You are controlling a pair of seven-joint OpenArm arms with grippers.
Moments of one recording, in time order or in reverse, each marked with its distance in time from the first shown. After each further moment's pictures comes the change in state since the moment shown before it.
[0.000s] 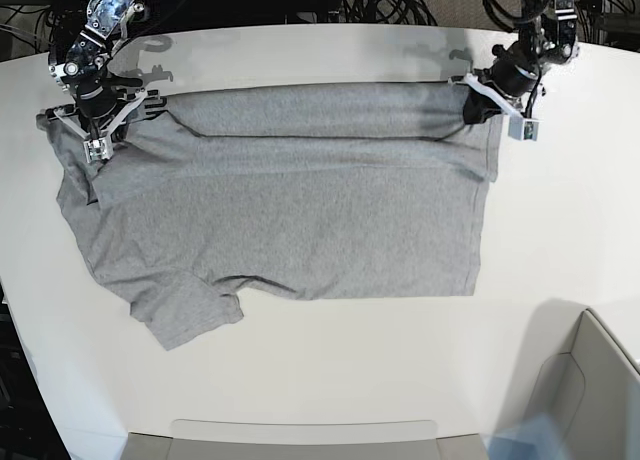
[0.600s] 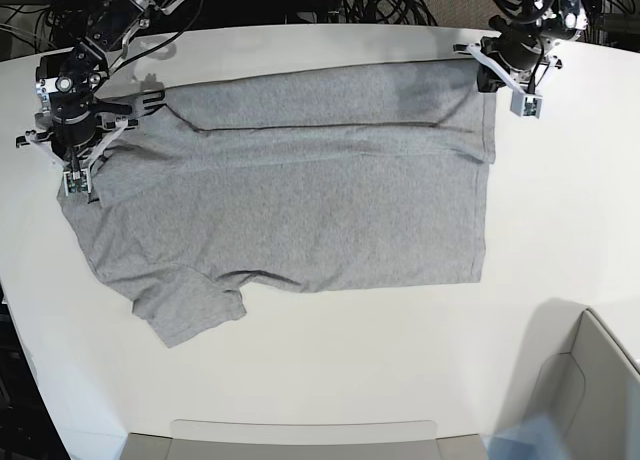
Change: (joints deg) left arm 3.9 0.8 -3.7 16.1 5.8 3.5 11.0; right arm 6.3 -3.8 0.3 15.9 -5.0 0.0 -6.9
